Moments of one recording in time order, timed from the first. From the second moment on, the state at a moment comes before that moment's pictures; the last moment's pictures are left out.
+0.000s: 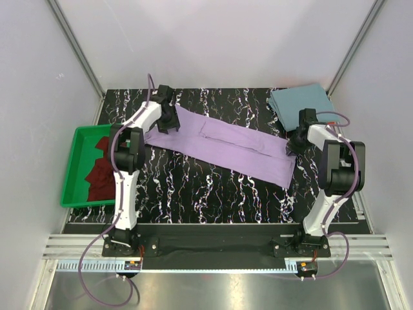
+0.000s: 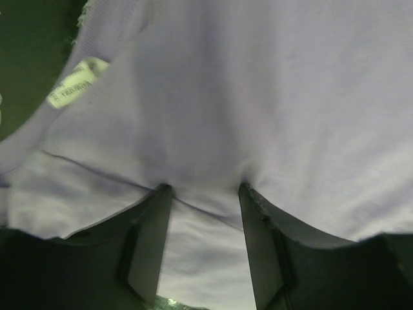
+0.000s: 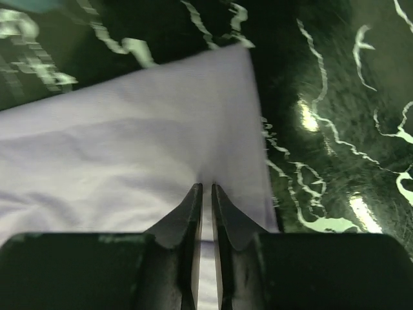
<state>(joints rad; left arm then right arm) -0.21 2.33 1.94 -0.77 -0.06 -0.45 -0.07 1.87 1.23 -0.52 0.04 0.57</state>
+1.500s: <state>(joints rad) -0.20 2.19 1.72 -0.66 0.08 -0.59 0.09 1.67 1.12 -0.45 -0.17 0.55</state>
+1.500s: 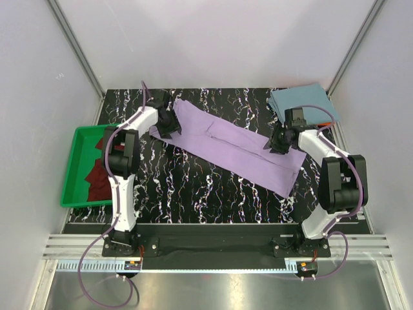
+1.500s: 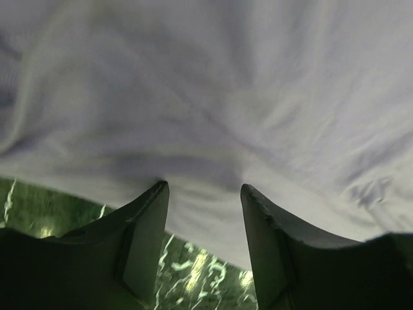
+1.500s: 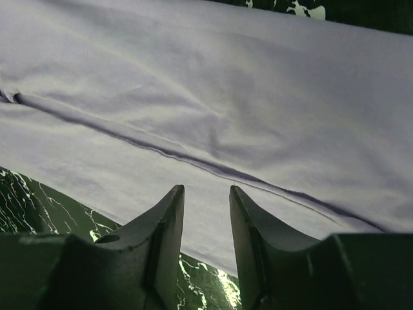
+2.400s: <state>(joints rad) -0.07 2.22 1.83 -0.58 0.31 -0.53 0.13 1.87 1.23 -0.52 -0.11 0.47</state>
